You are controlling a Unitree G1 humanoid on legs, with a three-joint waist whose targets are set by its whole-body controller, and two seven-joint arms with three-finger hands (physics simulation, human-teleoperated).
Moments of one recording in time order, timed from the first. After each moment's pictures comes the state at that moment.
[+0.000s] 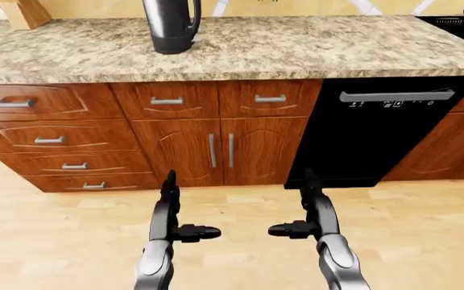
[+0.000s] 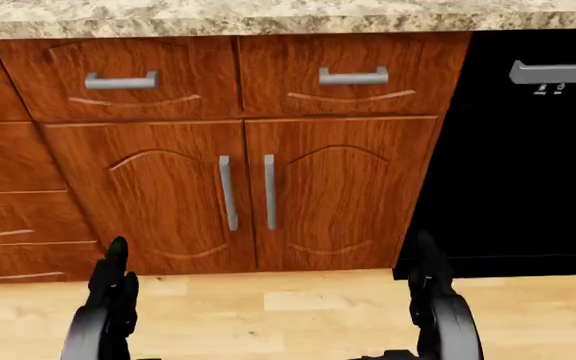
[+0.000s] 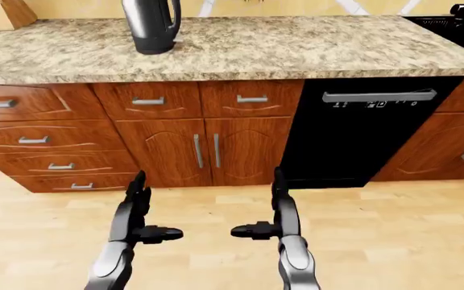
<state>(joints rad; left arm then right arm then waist) 0.03 0.02 0.04 0.09 -0.01 0.06 -0.04 0.03 -0.01 -0.04 0.09 0.01 0.06 0.04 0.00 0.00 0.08</state>
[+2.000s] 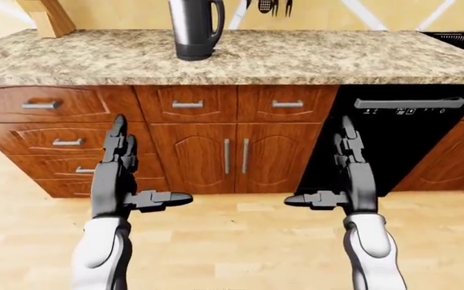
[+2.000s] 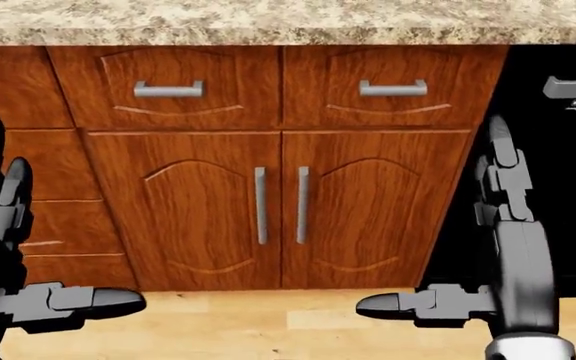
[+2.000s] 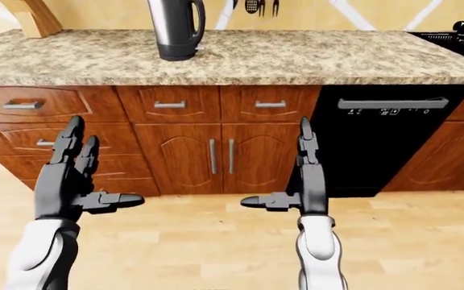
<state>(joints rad) -0.04 0.08 0.20 -0.56 -0.03 0.45 -0.07 -0.01 -0.04 -0.09 -0.38 -0.12 0.17 0.01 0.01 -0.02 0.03</state>
